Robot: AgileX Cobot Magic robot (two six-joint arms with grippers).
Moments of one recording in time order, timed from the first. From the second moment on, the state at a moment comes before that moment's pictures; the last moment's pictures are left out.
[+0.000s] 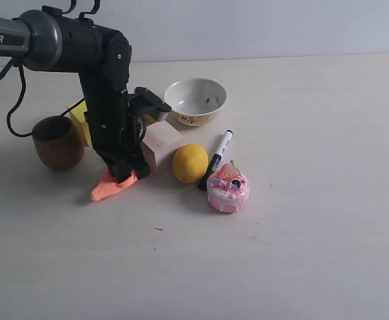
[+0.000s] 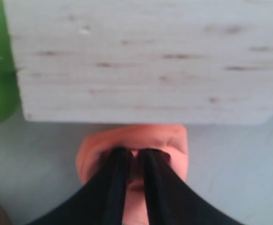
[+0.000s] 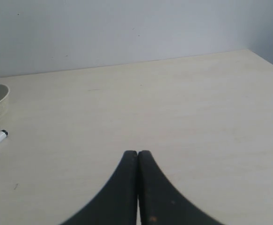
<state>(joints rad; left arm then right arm) -0.53 2.21 -1.56 -0.02 1.07 0.41 -0.06 0.01 0.00 -0.02 0.34 0.08</state>
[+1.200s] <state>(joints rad) -0.53 2.21 -1.56 0.00 1.07 0.39 -0.06 0.01 0.00 -0.02 0.34 0.08</state>
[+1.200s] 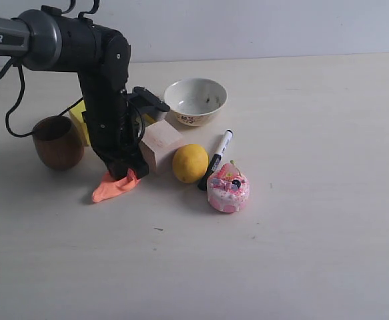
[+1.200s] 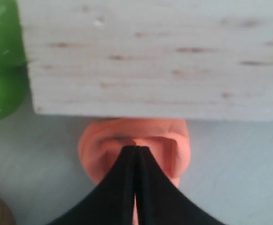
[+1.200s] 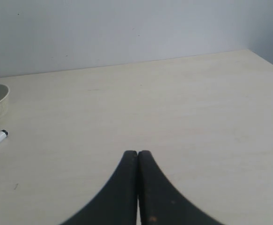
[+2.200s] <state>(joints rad) -0.50 1.66 -1.12 -0.21 0.71 0.28 -0.06 0.01 0.00 -0.02 0.34 0.08</state>
